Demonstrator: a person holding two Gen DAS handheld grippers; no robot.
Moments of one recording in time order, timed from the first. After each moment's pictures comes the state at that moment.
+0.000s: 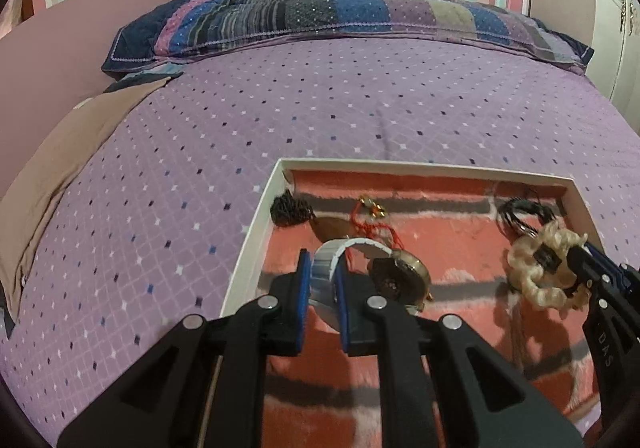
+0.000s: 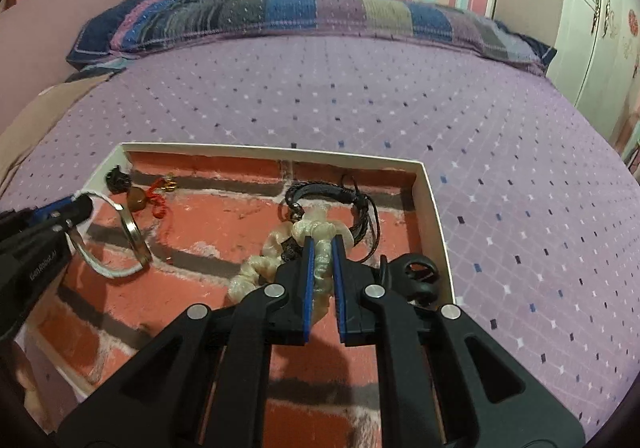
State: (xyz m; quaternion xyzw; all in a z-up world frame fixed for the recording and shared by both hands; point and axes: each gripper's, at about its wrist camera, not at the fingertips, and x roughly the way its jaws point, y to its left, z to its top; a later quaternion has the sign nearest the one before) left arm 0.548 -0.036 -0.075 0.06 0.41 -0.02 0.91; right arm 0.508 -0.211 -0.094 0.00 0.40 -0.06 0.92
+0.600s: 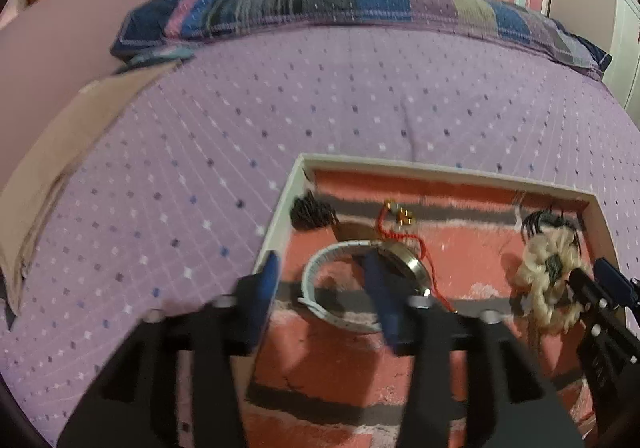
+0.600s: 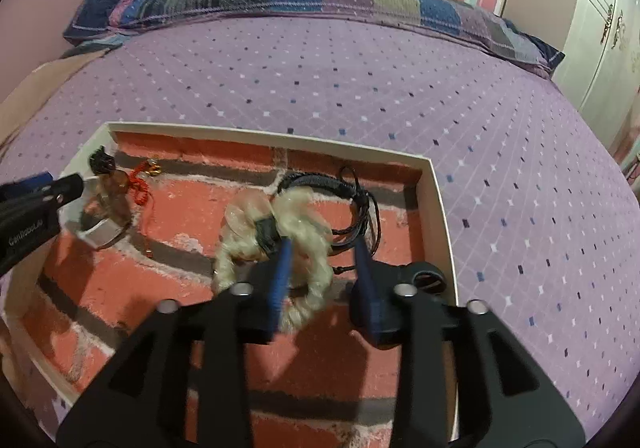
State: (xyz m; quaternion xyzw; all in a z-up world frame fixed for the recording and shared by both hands) left arm 0.561 -0.022 -0.072 0.05 0.42 0.00 0.91; right arm 0.517 -0.211 -0.099 -0.03 0.41 -0.05 0.91
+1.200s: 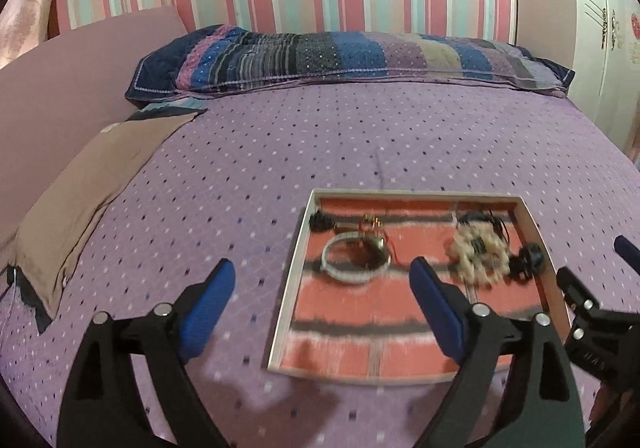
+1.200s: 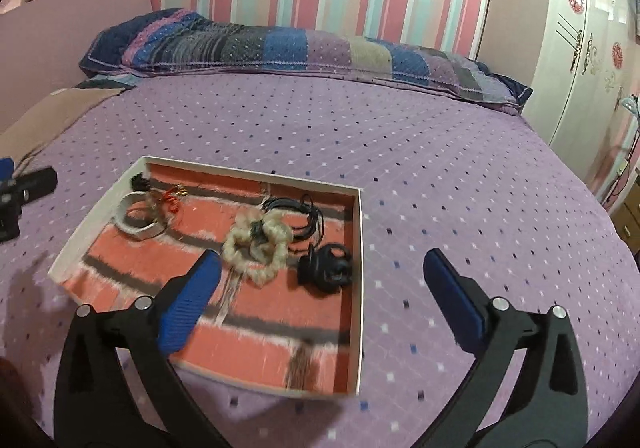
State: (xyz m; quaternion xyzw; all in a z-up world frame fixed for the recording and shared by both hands) left arm 0.443 -0.003 0.008 0.05 0.35 -0.03 0.93; right arm 0.408 -0.219 -0.029 -0.04 0.33 -0.07 0.94
